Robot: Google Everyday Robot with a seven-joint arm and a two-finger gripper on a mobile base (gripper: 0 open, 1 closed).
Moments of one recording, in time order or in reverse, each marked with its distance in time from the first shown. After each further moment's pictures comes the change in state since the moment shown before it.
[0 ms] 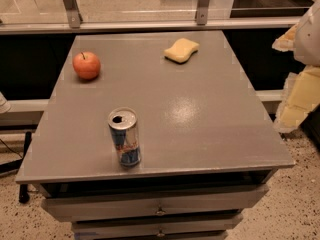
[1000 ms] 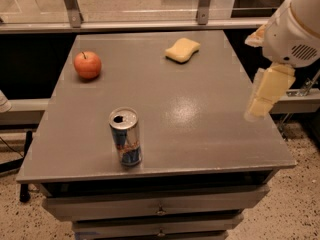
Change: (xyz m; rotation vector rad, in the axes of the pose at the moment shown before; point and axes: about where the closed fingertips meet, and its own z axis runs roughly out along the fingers) arm -0.039 -0.022 0.029 0.019 -0.089 -0.062
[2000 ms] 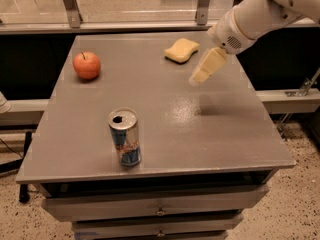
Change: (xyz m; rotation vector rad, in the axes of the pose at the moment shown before) arm -0.066 -0.119 0.108 0.034 -0.306 0.147
